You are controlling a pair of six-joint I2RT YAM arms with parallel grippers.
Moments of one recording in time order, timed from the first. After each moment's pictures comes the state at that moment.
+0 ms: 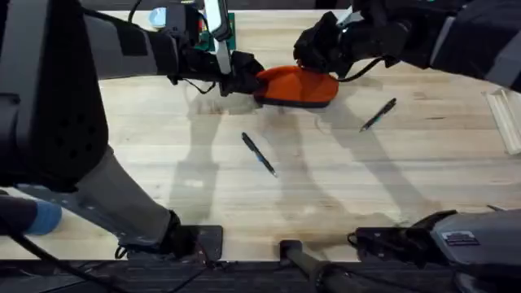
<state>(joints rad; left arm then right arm) -0.08 1.85 1.03 -0.18 0.99 1.07 0.42 1.58 1.17 -0.39 -0.14 1.00</state>
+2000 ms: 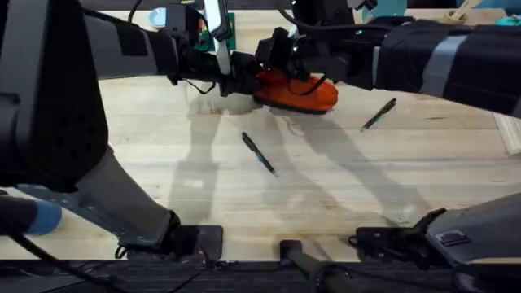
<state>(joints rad) -0.08 1.85 1.03 -0.18 0.99 1.06 0.61 1.70 1.17 -0.17 -0.03 0.87</state>
